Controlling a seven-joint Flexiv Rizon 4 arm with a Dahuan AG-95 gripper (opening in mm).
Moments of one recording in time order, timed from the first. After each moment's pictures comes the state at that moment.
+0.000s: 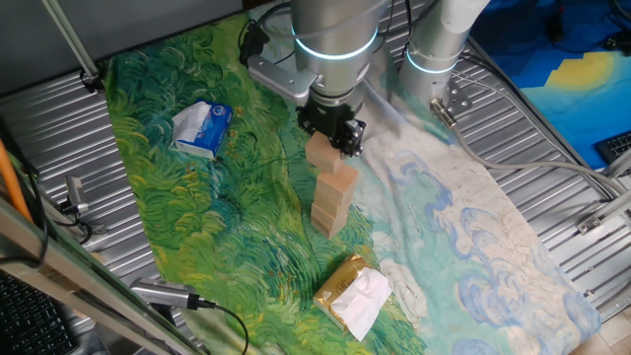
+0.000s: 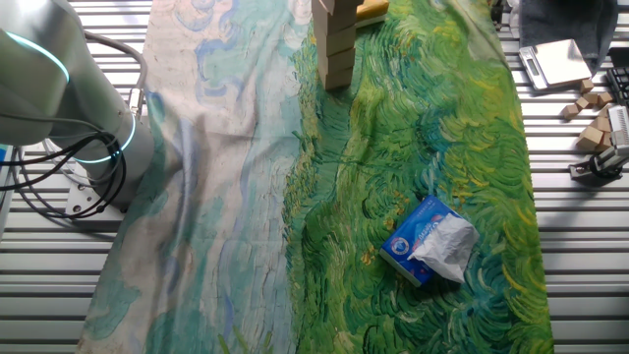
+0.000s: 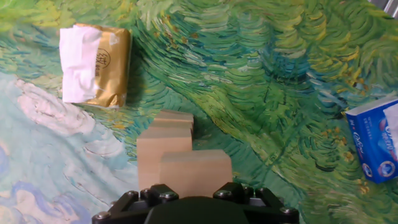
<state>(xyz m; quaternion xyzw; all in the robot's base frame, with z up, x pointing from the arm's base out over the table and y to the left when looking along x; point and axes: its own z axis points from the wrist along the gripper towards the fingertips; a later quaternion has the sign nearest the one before) 0.398 0.185 0.292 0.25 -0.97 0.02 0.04</state>
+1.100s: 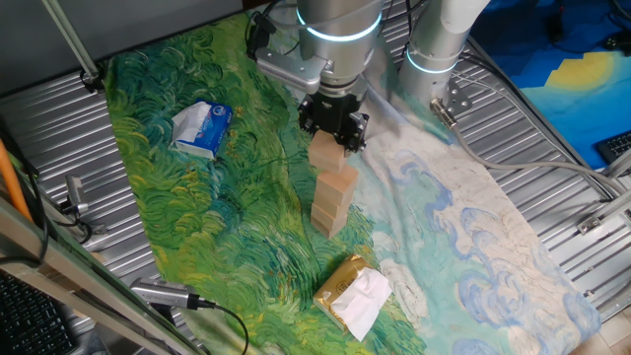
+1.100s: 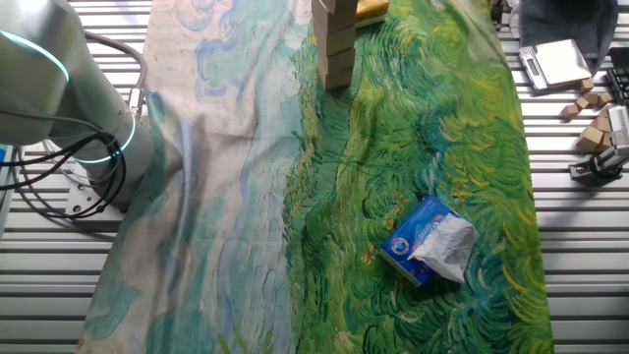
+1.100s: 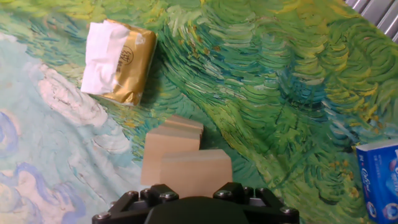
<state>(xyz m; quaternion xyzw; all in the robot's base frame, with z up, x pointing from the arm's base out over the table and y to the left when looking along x) 0.391 0.194 0.291 0.29 -0.96 0.00 0.02</state>
